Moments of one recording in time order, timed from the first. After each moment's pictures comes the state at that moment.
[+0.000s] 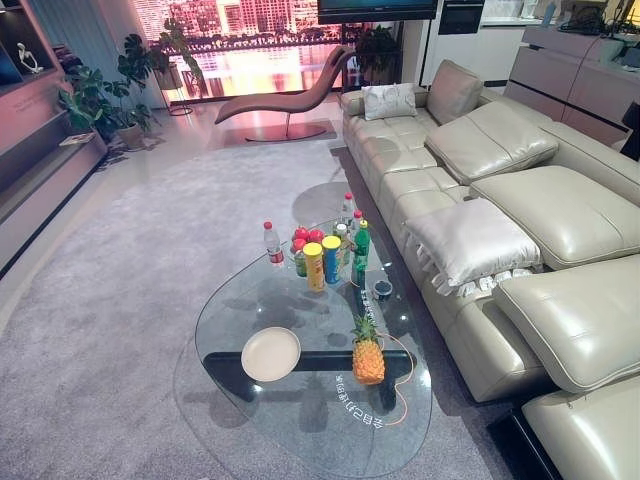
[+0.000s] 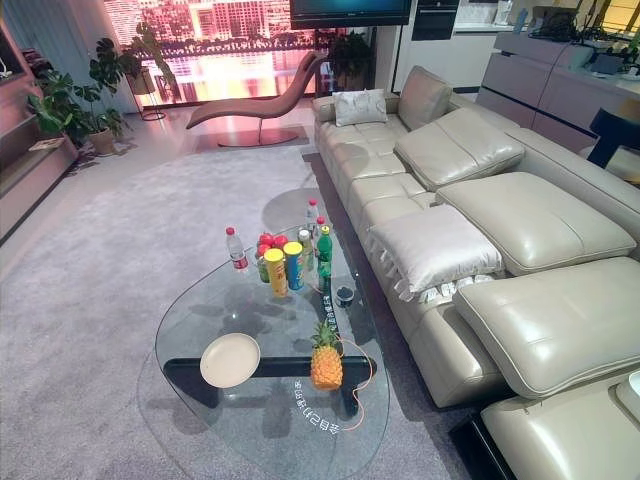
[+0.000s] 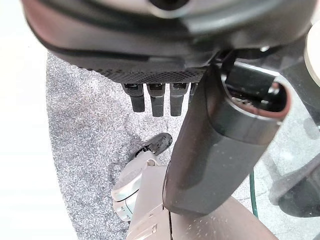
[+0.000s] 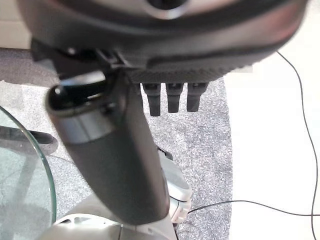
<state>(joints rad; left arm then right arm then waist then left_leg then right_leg) -0.02 0.33 -0.26 1.30 0.09 0.06 -0.16 -0.06 -0.35 0.20 1.39 -0.04 0.22 0.10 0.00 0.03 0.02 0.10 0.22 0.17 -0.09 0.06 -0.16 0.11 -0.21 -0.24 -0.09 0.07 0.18</state>
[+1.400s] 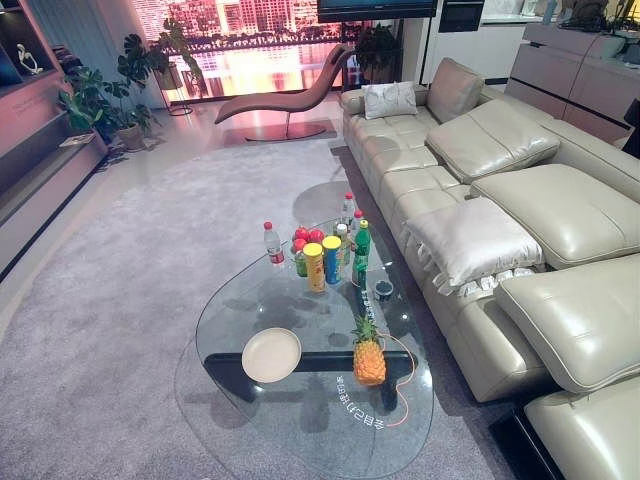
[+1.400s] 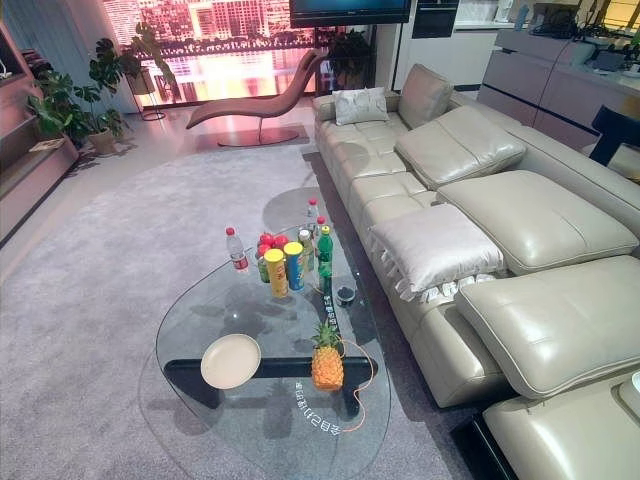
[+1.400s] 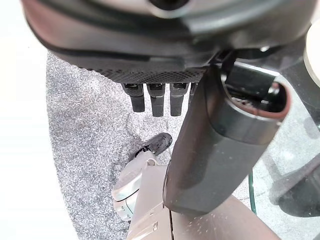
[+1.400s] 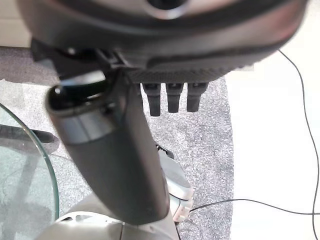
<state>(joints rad) -0.02 0.32 -0.26 1.30 0.09 0.06 -0.17 -0.06 -0.35 0.20 1.39 -0.04 0.22 0.10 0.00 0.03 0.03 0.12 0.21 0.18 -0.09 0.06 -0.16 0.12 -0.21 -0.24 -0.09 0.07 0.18</state>
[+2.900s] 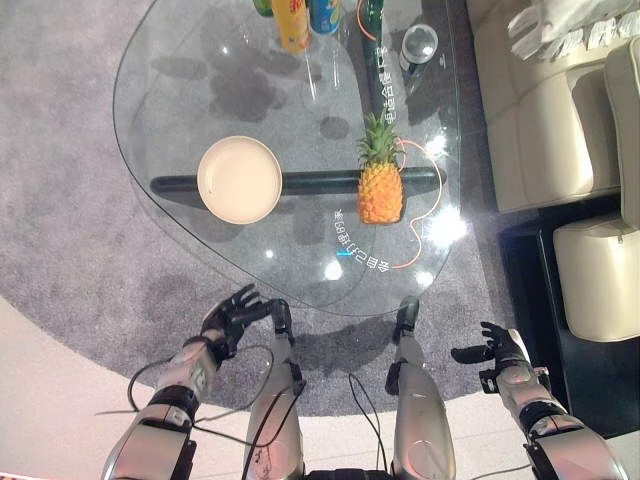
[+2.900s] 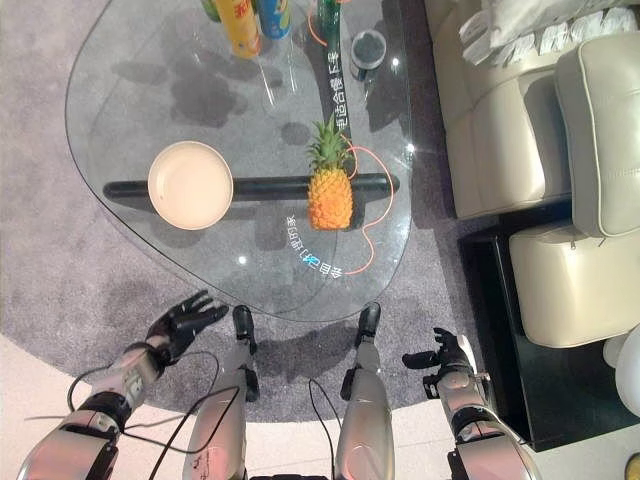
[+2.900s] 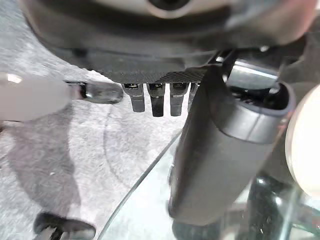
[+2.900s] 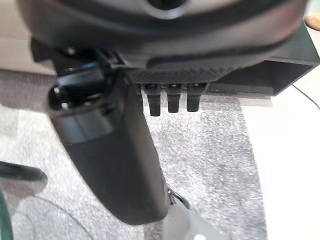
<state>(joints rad) -0.49 0.40 -0.14 1.04 -0.71 -0.02 -0.15 -0.46 -0.44 0.16 1.20 0.14 -0.03 -0.20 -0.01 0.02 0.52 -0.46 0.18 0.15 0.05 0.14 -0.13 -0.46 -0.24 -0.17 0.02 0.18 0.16</state>
